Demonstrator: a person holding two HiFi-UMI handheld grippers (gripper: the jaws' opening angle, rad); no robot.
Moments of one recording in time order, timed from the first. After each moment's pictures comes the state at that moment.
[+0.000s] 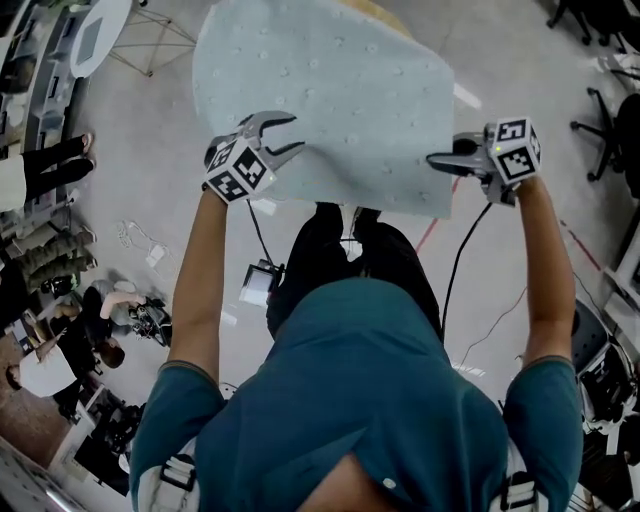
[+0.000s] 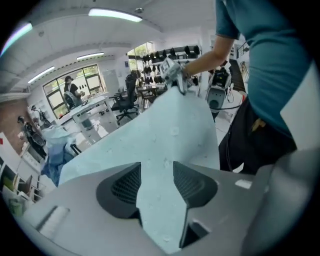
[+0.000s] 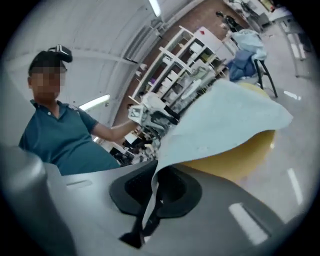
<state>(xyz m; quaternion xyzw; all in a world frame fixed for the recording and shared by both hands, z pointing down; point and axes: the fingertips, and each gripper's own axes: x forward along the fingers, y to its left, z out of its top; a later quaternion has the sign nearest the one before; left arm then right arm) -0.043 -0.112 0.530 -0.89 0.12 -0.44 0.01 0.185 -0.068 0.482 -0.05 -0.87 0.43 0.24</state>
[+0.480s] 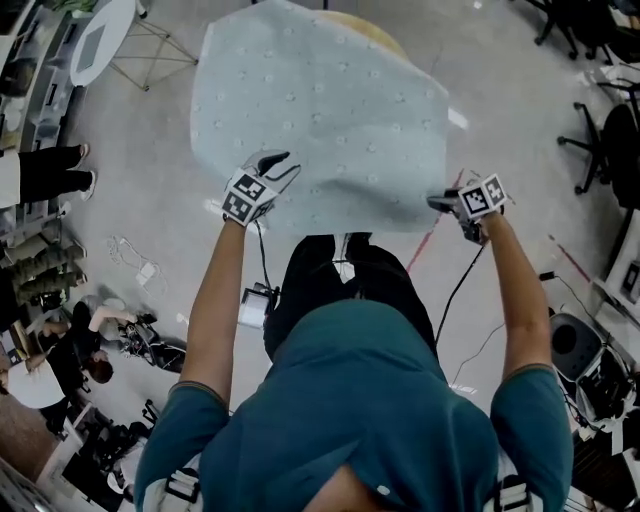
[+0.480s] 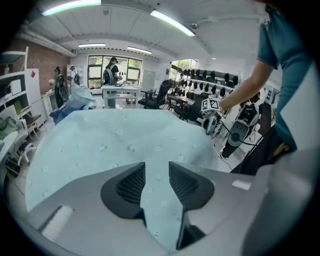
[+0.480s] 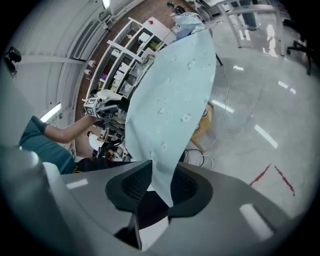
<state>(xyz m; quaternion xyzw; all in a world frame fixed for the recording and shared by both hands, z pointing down) -0.078 -0.096 0.607 -0.89 0.26 -0.34 -0.18 0.255 -0.007 0.681 0.13 -0.75 0.55 0.34</state>
